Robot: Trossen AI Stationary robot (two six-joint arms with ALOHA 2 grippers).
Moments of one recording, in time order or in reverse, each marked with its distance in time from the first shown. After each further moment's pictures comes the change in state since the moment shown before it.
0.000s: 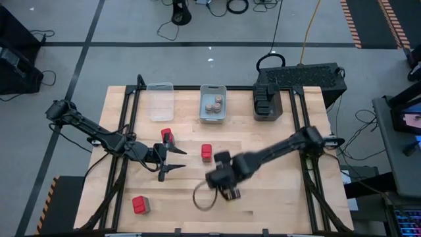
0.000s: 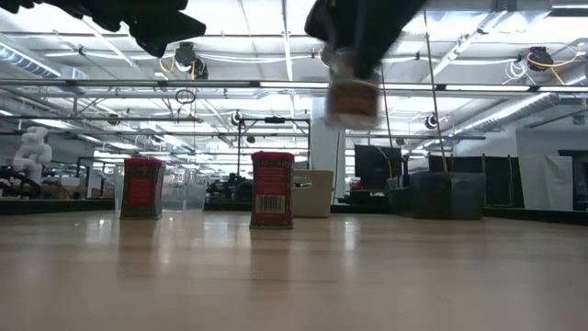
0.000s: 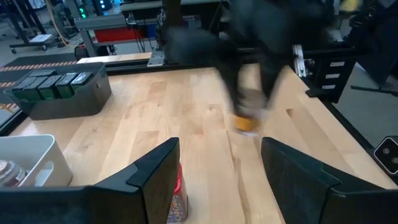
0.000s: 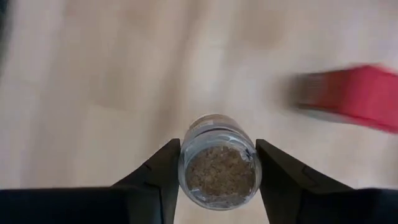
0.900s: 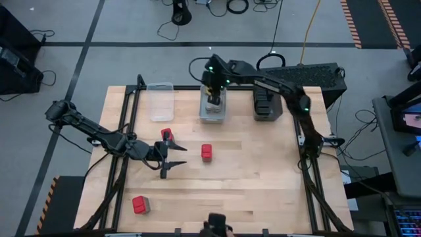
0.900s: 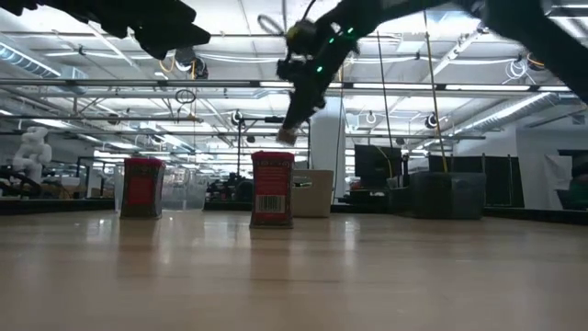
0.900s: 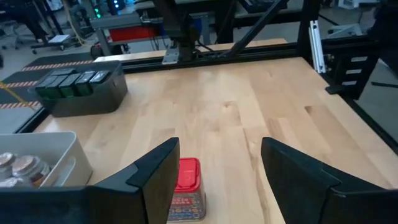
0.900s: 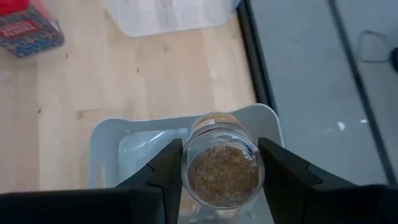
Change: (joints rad) left arm 0.029 0.000 0.000 -0.012 -0.028 0.026; right arm -0.854 0.104 0.259 0.192 -0.161 -0.435
